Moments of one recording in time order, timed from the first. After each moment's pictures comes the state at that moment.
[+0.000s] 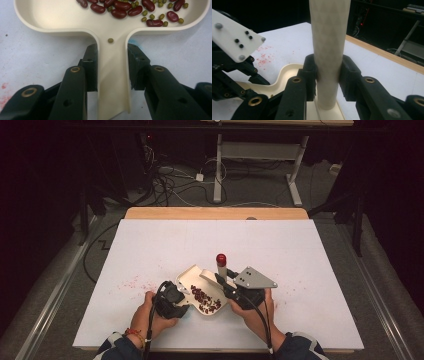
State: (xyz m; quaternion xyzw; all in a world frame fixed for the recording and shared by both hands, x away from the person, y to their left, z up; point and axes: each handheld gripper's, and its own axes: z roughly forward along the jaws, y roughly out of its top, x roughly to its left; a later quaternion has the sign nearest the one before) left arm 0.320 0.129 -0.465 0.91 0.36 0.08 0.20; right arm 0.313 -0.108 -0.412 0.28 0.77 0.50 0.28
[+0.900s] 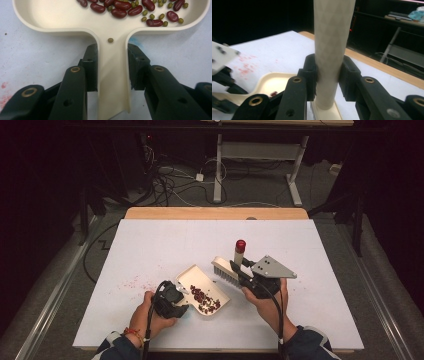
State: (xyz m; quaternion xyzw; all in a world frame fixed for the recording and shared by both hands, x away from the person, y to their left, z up) left arm 0.321 0.131 -0.465 0.91 0.35 0.08 0.20; right arm 0.331 -0.141 -0.395 0.30 0.75 0.51 0.31
